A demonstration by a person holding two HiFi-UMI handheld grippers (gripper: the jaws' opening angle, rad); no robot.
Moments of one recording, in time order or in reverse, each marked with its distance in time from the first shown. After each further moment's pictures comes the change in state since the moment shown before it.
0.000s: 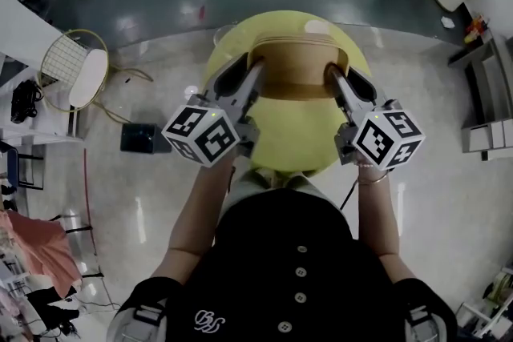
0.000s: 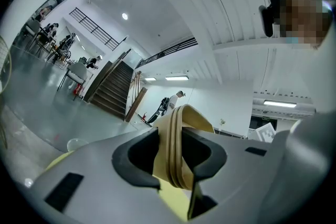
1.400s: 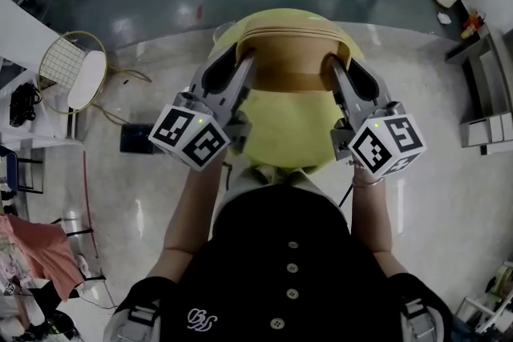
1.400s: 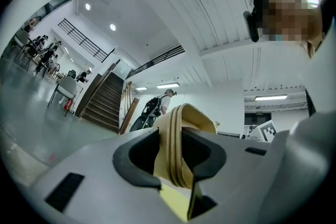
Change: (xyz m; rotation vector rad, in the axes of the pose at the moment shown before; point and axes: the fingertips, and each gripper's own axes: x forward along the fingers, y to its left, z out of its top) left arm -0.019 -0.018 0.040 0.116 -0.079 -0.065; right arm -0.013 0.037 0.035 -0.103 -0.150 0.003
